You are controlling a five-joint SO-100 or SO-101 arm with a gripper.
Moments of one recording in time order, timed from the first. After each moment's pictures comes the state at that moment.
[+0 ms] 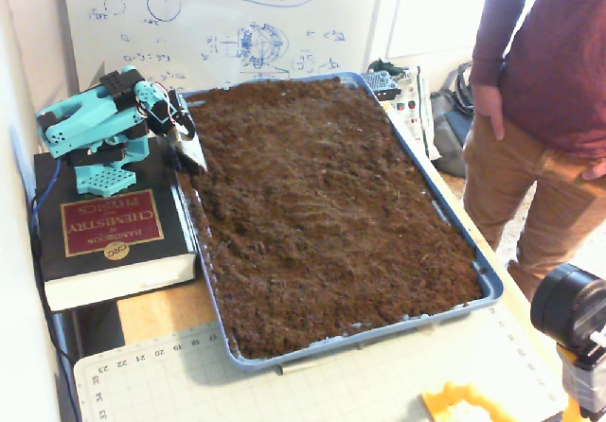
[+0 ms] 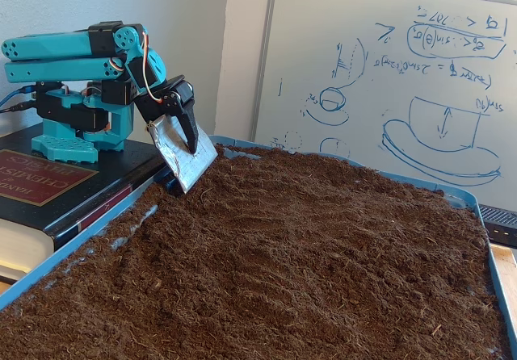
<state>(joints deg) -16.2 190.5 181.5 65.0 12.0</state>
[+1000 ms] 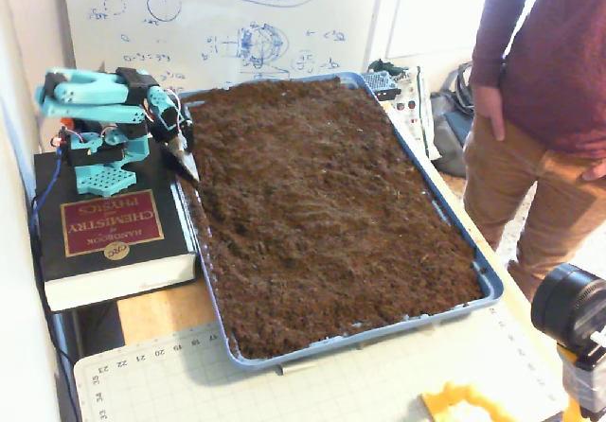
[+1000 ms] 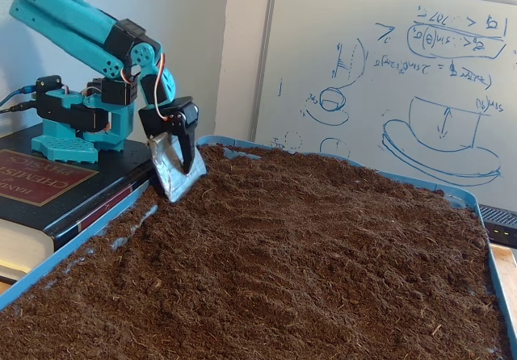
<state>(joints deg) -16.1 150.1 180.8 32.7 12.0</state>
